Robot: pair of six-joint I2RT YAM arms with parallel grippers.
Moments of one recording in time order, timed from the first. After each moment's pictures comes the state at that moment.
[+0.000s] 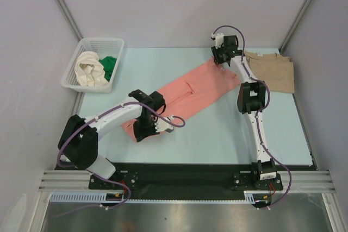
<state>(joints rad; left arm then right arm) -0.64 1.53 1.09 -1.27 0.09 0.69 0.14 2.80 2.63 -0.51 -0.16 -0.29</state>
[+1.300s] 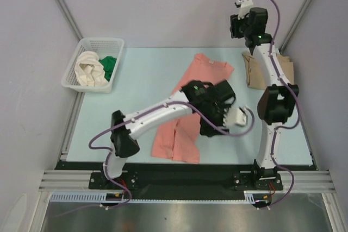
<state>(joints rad) -1.19 2.05 2.17 -1.31 0.24 0.56 0.09 2.22 2.23 -0.31 -0.14 -0.19</state>
